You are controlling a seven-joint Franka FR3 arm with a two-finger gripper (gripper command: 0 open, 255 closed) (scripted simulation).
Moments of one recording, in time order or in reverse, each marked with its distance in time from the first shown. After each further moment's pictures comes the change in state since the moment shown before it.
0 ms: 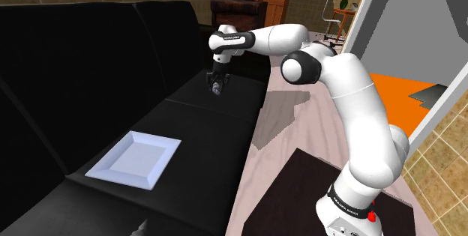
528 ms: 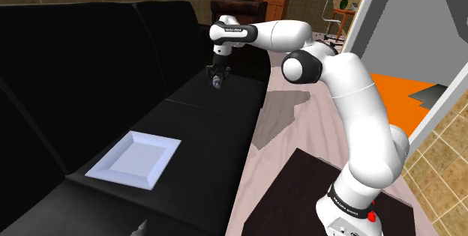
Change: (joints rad) arm -0.004 -0.009 -0.001 0.087 -0.005 -0.094 0.017
